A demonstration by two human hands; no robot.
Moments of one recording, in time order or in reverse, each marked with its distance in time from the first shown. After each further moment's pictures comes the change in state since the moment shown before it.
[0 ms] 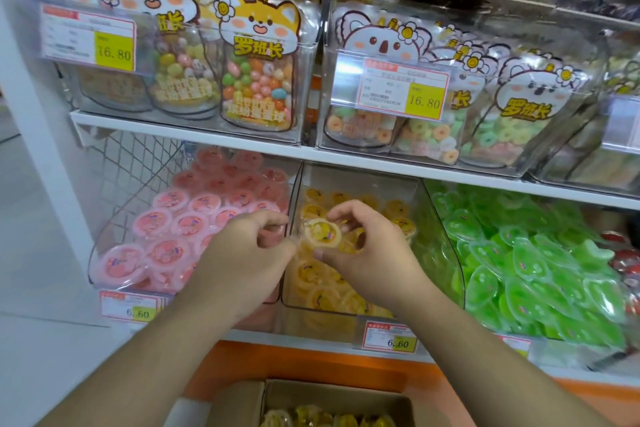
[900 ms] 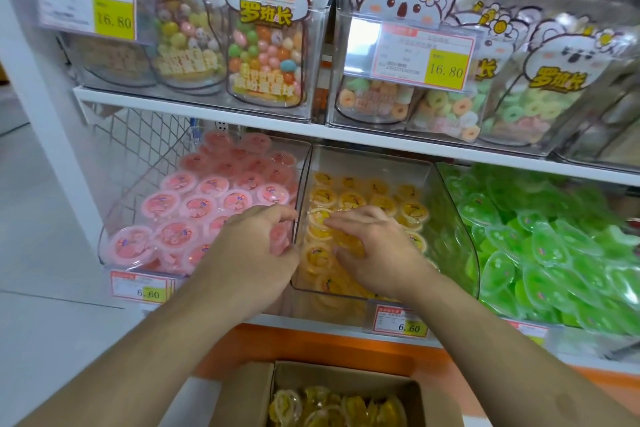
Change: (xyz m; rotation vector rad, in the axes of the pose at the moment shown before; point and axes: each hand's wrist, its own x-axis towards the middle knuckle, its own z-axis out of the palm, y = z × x) left_hand -0.005 -0.019 0.000 0.280 -0.030 0.140; right_hand 0.016 0.054 0.021 -0.459 -0.171 -0.242
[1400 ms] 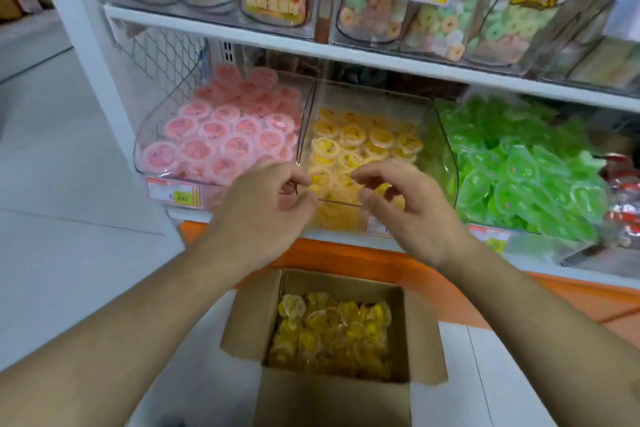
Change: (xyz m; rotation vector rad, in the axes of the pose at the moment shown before) left_hand -0.067 -0.006 0.013 -0.054 0.038 0.150; right_hand -0.101 -0.040 -0.049 0.446 0.139 -0.030
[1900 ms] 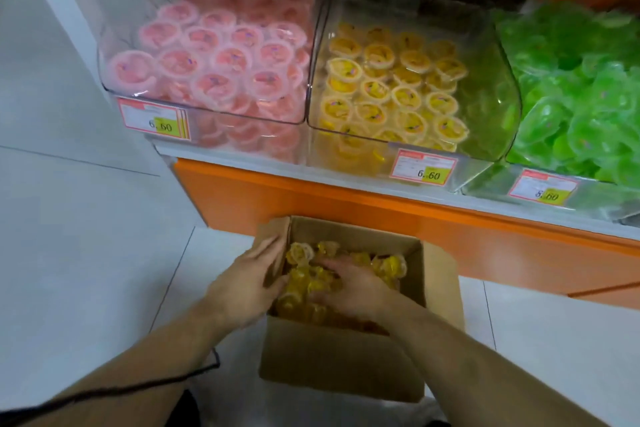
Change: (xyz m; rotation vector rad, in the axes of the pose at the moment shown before) left_hand -0.113 -0.166 0.116 0.129 -0.573 -0.318; right_hand -0.112 0.085 0.188 -0.072 -0.759 0.617
